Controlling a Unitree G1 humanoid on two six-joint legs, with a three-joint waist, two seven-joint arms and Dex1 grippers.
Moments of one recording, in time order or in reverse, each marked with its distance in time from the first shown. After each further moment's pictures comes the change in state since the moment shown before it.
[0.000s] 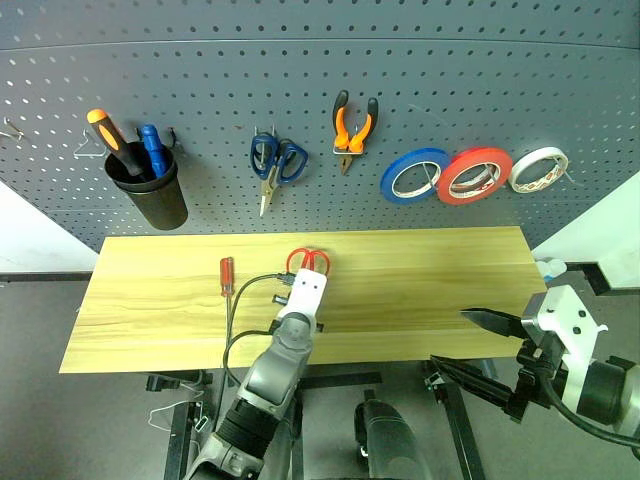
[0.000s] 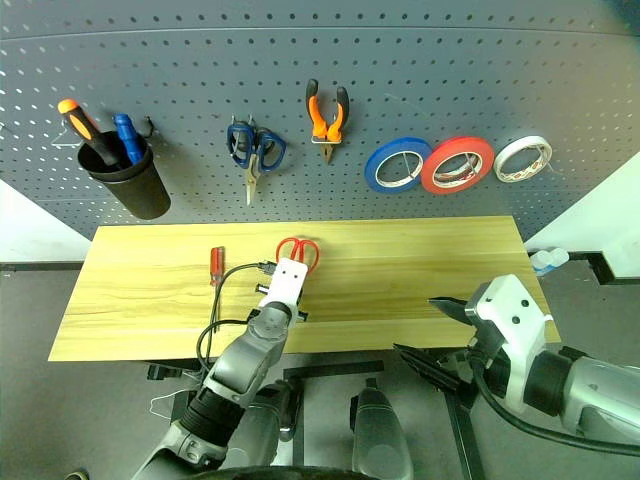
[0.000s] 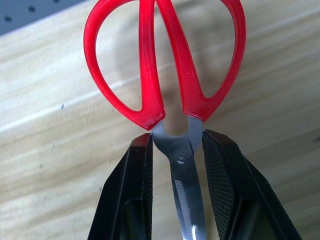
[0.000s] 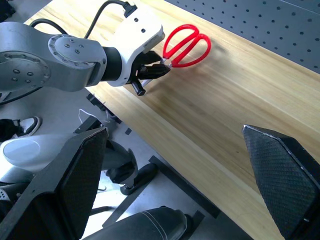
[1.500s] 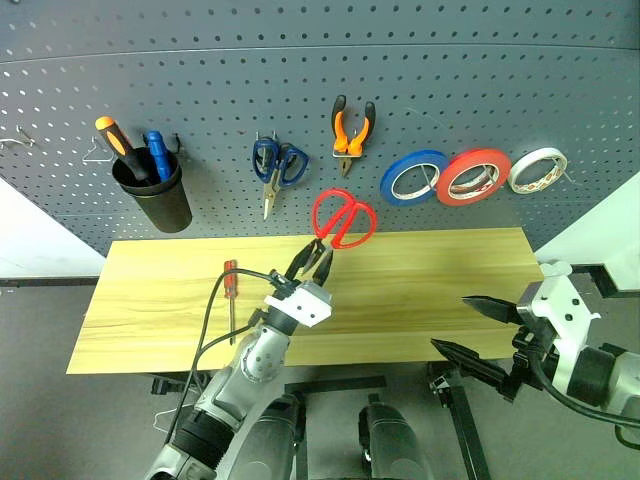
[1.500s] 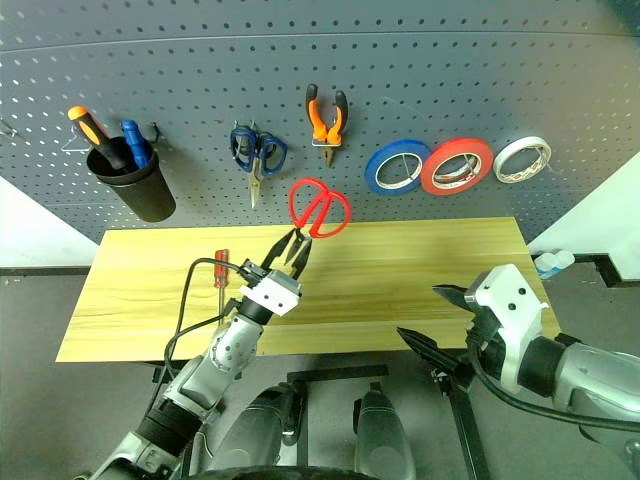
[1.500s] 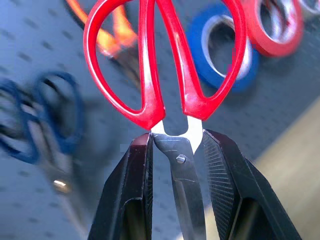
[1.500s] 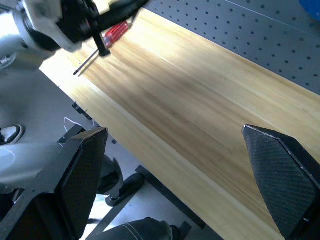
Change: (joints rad) left arm 0.065 0.259 0.019 0.035 0.333 -1.122 -0.029; right arm -0.116 0.027 0.105 0.067 -0.131 -0.016 0.018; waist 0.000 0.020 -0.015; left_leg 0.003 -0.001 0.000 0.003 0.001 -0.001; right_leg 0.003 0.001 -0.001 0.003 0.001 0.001
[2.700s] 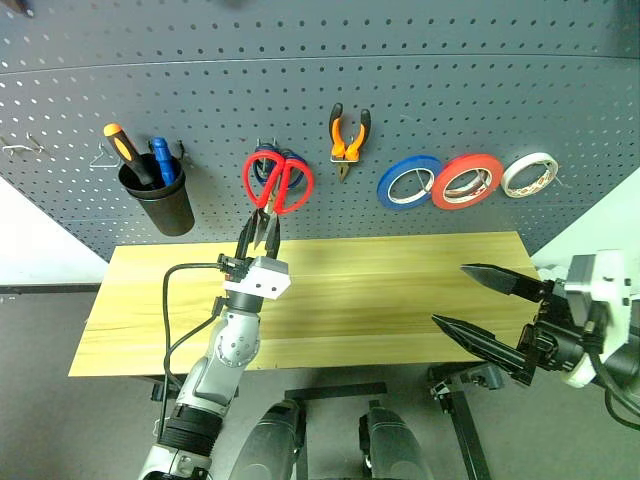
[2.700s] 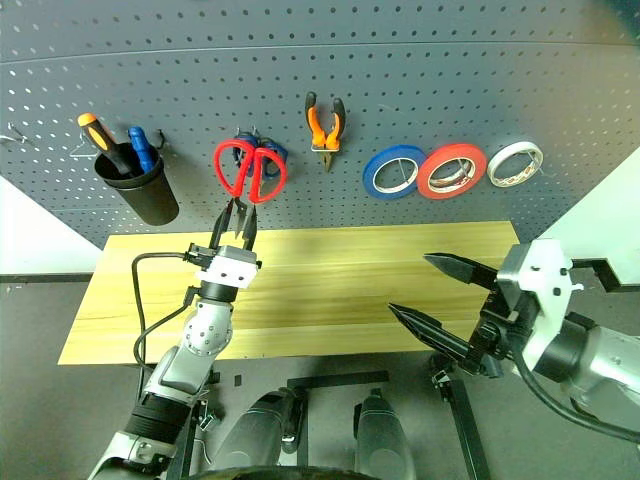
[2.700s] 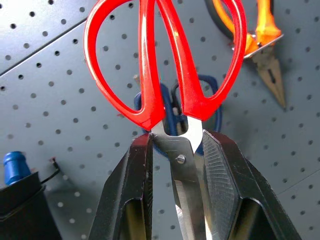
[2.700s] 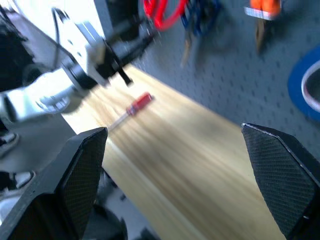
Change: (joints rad) left arm -0.007 -0.028 0.210 -0.018 0.052 0.037 0.111; right arm -0.084 0.059 -0.120 0.006 0.199 -0.114 0.090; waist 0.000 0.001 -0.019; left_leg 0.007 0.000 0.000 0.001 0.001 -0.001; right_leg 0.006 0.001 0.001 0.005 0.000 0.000
